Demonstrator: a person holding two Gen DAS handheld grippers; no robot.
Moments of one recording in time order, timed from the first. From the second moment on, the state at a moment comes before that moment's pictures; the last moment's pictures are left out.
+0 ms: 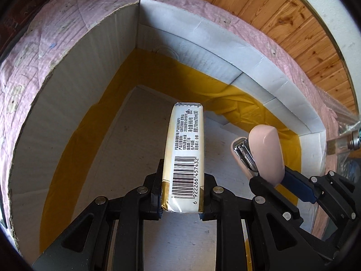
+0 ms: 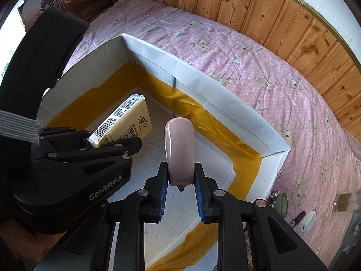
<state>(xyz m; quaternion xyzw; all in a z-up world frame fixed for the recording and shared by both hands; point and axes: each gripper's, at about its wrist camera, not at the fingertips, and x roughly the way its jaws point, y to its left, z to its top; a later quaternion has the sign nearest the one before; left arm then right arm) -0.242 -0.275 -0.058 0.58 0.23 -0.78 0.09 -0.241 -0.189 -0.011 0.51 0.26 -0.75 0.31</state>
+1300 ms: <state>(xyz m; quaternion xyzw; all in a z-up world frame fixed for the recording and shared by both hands) -0.115 -0.219 0.030 0.43 0.18 -0.88 0.08 -0.128 -0.081 0.070 0.38 0.12 -0.82 0.41</state>
